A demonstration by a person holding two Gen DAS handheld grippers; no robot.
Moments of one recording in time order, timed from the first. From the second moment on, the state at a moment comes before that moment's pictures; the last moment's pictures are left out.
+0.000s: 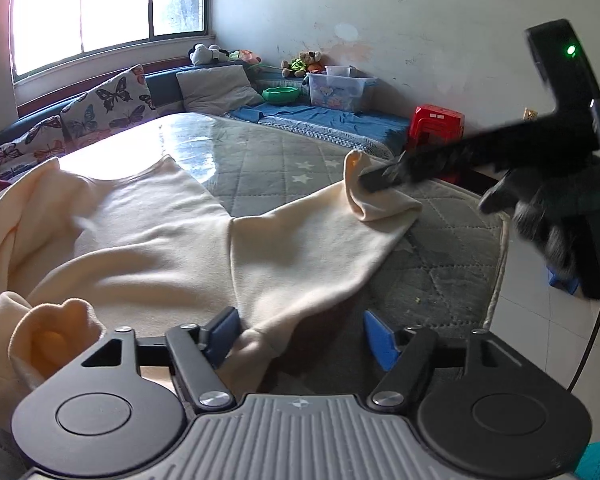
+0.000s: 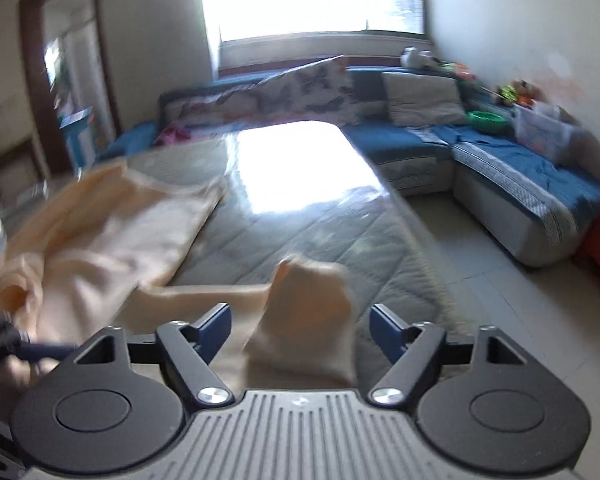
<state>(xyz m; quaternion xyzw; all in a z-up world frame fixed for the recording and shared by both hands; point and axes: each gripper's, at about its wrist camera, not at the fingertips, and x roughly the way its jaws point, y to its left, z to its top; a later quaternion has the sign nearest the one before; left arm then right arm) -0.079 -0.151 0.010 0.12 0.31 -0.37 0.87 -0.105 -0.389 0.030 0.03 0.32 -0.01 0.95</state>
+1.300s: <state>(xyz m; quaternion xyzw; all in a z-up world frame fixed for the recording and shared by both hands) -0.062 -0.183 0.012 0.09 0.32 -0.42 0.85 -0.101 -0.392 0.005 -0.06 0.31 -0.11 0.94</state>
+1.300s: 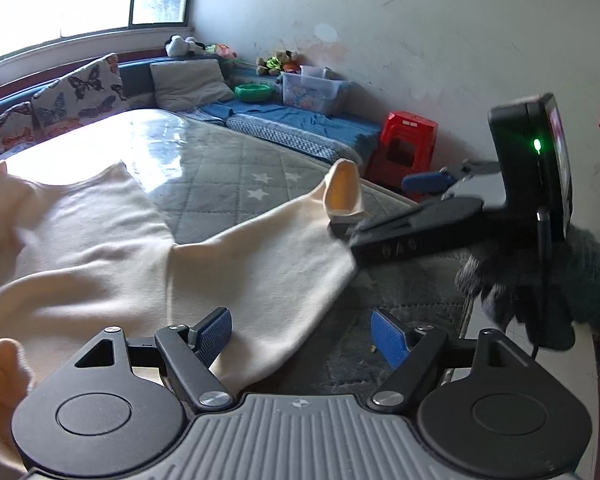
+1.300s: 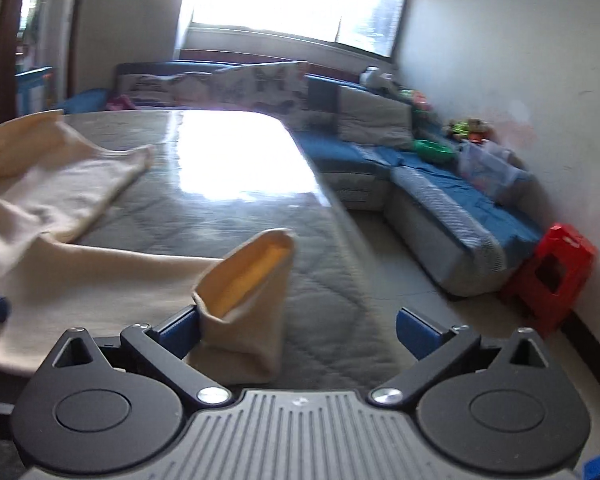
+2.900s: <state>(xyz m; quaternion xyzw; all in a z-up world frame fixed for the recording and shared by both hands) 0.151 -0.068 0.067 0.05 0.33 -0.18 0.92 -0.016 -0.249 0.056 0.00 0.32 0.28 0.90</state>
